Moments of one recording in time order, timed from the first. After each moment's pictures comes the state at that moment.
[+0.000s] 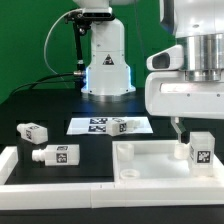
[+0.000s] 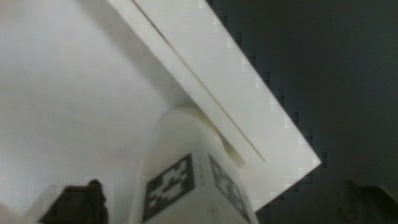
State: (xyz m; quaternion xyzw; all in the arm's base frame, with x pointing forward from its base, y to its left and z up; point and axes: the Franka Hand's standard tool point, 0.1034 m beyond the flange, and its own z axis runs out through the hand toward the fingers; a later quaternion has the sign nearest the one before) arm 0.634 0.123 0.074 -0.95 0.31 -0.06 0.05
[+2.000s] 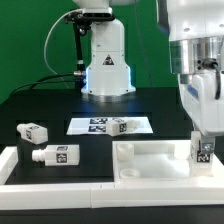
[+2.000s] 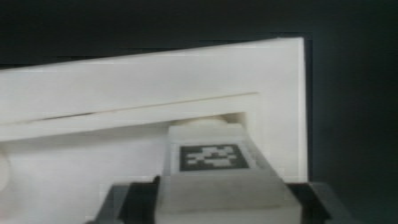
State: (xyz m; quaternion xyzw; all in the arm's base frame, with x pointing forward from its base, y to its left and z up) arm 0.639 0.115 0.071 -0.64 0.77 -0.01 0.08
